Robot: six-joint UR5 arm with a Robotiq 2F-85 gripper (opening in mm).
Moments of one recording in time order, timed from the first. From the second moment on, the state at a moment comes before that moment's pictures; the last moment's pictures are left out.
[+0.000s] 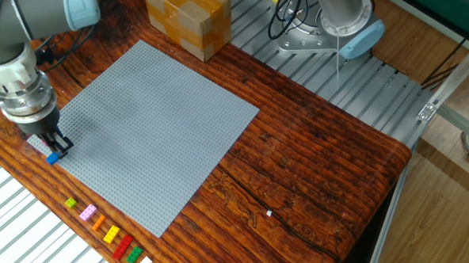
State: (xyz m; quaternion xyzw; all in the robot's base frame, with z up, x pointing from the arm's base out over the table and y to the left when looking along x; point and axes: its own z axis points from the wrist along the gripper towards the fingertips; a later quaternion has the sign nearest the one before) arm 0.729 -0.166 0.020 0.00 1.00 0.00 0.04
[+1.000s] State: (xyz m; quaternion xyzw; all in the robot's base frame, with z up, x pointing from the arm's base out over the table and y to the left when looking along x) arm 0.721 -0.184 0.020 0.02 1.00 -0.04 0.03
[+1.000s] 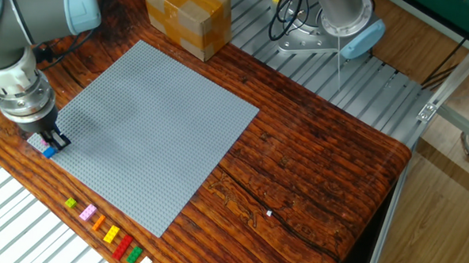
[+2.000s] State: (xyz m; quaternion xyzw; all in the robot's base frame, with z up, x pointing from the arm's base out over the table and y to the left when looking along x) arm 0.704 -0.172 0.020 0.00 1.00 -0.01 0.03
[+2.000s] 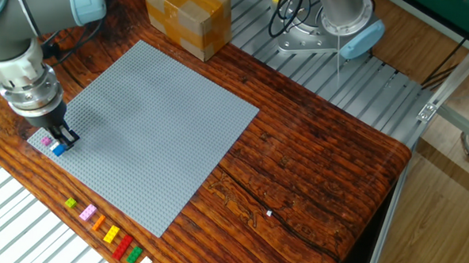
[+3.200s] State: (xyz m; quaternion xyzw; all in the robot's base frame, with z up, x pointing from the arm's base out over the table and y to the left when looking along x) arm 0.709 -0.169 0.005 -0.04 1.00 0.01 0.05
